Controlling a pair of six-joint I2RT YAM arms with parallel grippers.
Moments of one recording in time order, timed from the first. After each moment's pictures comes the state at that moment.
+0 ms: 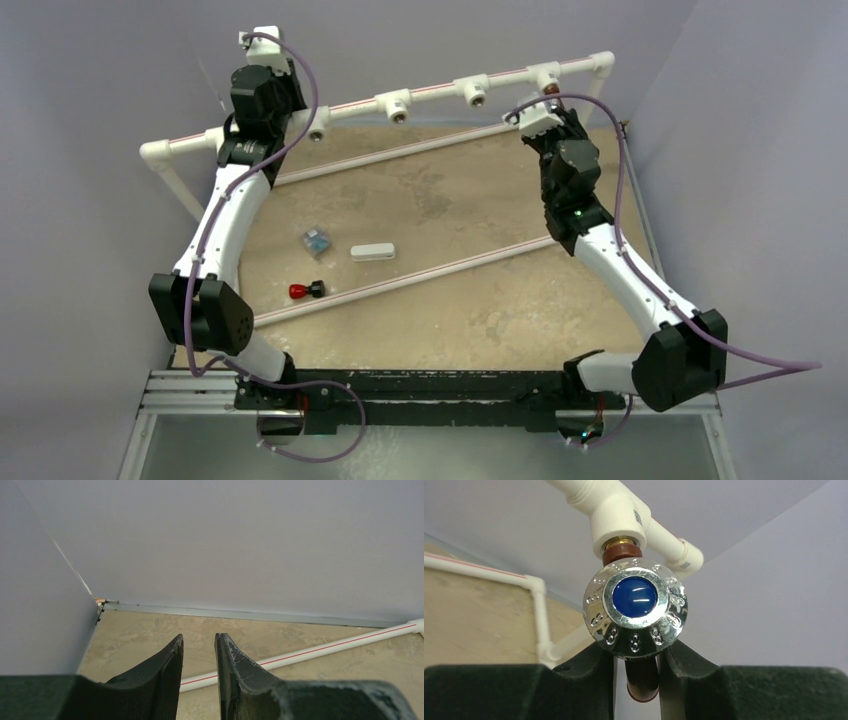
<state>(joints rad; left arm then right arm) -0.11 1.57 1.59 -0.10 -0.16 -0.07 0.36 1.31 1.08 0.35 0.44 -0.89</state>
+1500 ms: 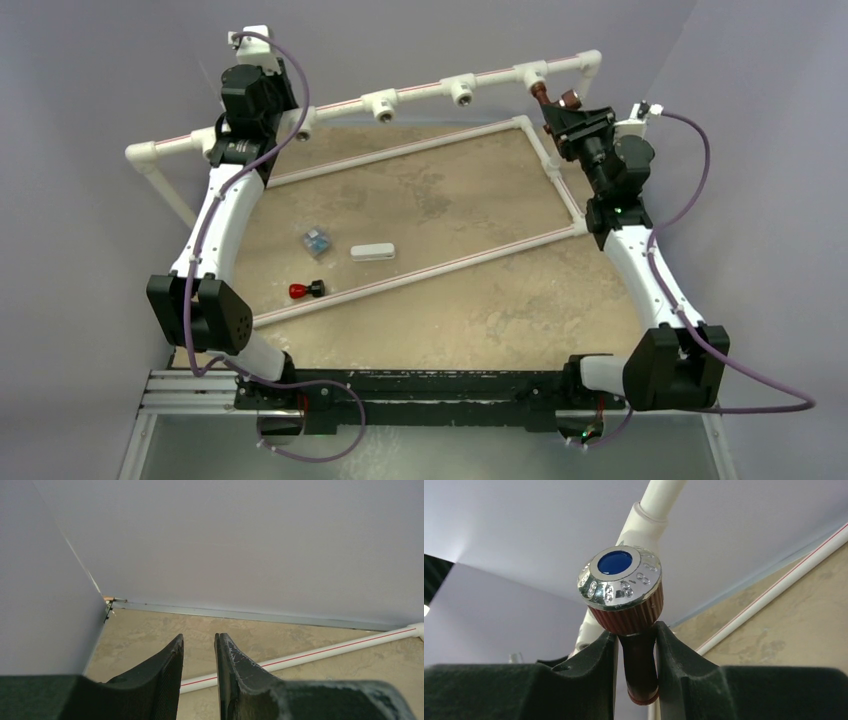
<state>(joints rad) -0.07 1.56 1.59 -0.11 -0.14 -0.08 0.04 1.27 1.05 0.33 -0.24 1.19</state>
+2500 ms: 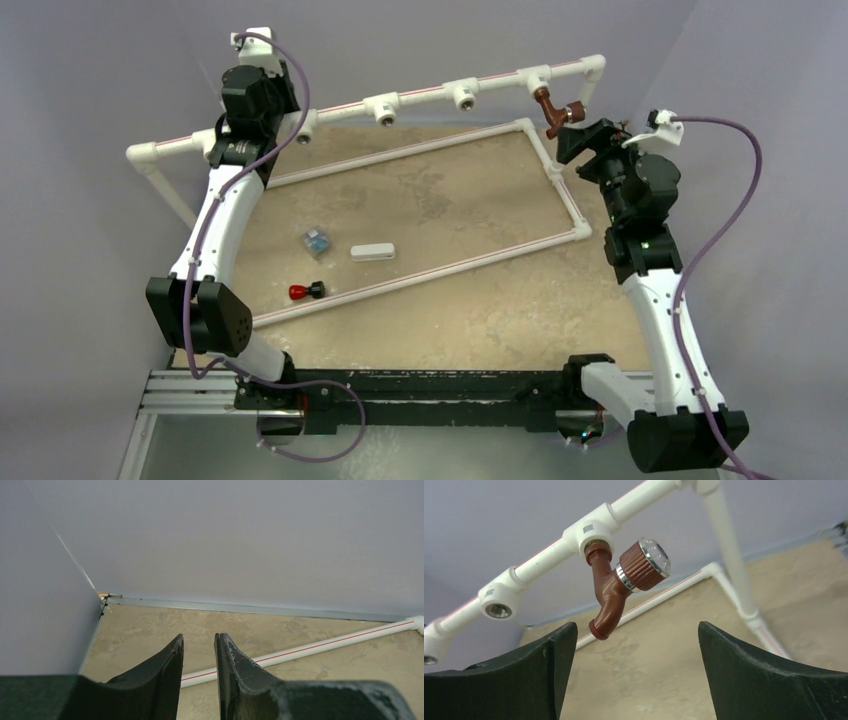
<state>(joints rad) -0.07 1.56 1.59 -0.14 -0.12 -0.08 0.06 1.01 1.07 -0.07 -0.01 0.60</state>
